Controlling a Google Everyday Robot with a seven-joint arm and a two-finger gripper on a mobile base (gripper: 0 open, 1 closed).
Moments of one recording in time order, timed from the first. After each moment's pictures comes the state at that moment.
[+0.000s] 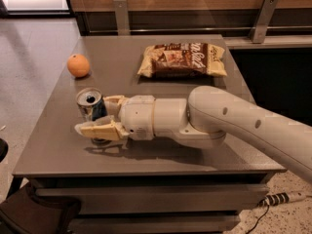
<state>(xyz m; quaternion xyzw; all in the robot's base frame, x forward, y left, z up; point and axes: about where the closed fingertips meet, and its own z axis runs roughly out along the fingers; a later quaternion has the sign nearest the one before) 0.458 0.140 0.873 -0.50 0.55 0.43 0.51</state>
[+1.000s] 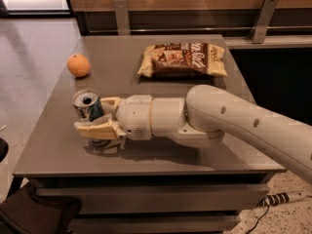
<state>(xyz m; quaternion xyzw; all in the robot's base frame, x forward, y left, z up) 0.455 0.144 0.875 -0.50 0.55 0.43 0.51</state>
